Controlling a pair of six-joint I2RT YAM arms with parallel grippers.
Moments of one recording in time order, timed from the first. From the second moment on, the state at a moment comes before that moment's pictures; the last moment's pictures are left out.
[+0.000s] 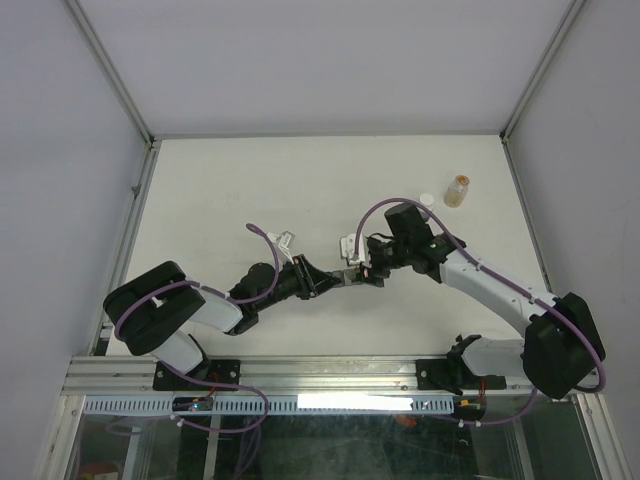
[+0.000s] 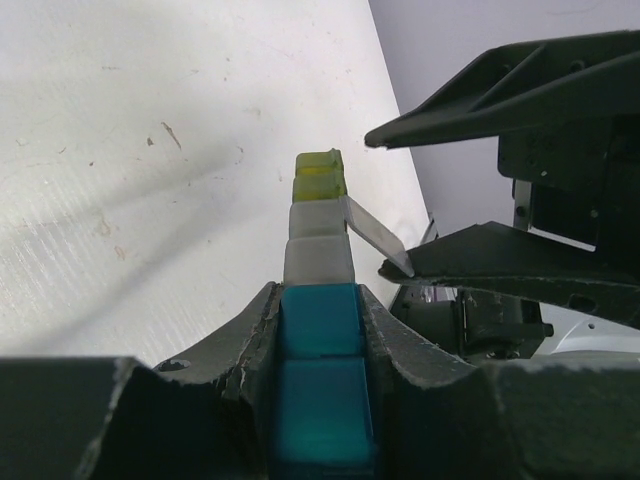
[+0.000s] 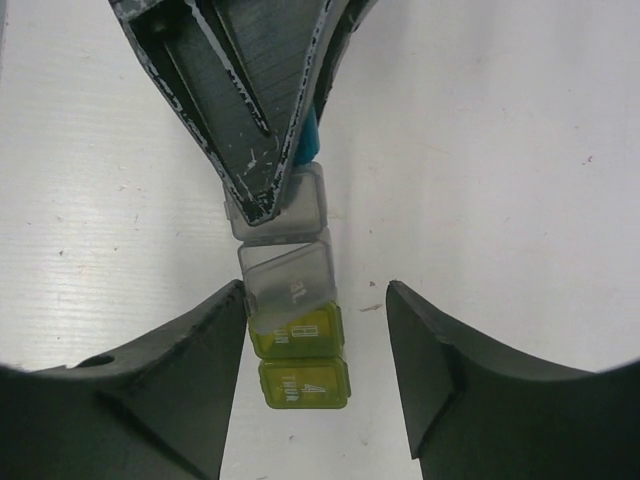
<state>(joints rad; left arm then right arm) -0.86 1.56 0.28 1.14 0.14 -1.05 0.62 1.26 0.82 -0.42 -0.67 -0.93</state>
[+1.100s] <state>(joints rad) -0.86 1.56 0.29 1.10 0.23 -0.99 0.53 1.36 0.92 -0.50 -0.85 -0.77</state>
